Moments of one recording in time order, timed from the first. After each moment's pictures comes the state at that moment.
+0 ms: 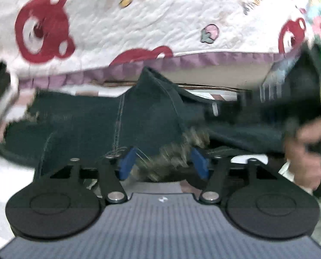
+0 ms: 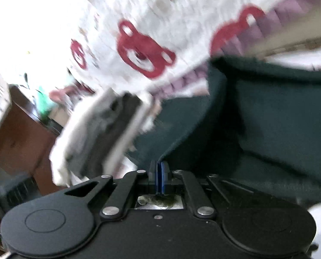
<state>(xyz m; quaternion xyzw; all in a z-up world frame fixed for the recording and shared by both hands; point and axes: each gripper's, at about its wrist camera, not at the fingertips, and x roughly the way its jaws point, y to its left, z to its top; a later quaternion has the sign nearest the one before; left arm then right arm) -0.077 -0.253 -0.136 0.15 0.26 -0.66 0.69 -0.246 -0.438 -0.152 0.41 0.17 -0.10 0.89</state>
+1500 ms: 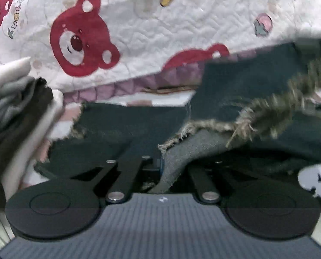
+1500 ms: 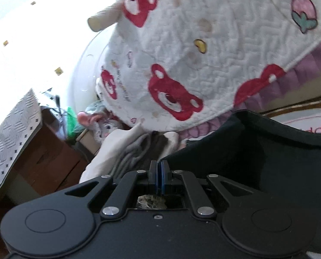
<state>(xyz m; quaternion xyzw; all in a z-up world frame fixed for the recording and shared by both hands) -0.052 -0.293 -0.111 0.19 0.24 -0.54 0.78 -0.278 -0.470 -0.101 0.38 0.09 -0.08 0.92</state>
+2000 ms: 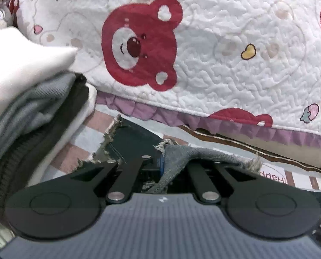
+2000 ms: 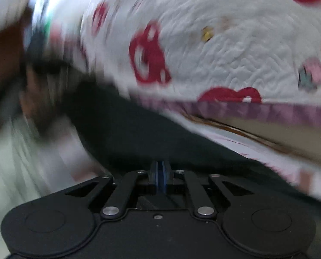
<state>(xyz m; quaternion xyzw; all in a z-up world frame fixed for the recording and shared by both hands) 0.064 -0.312 -0.056 0.05 0.35 -0.47 0.81 -0.259 -0.419 -0.129 0.05 0.30 -0.19 0.93</state>
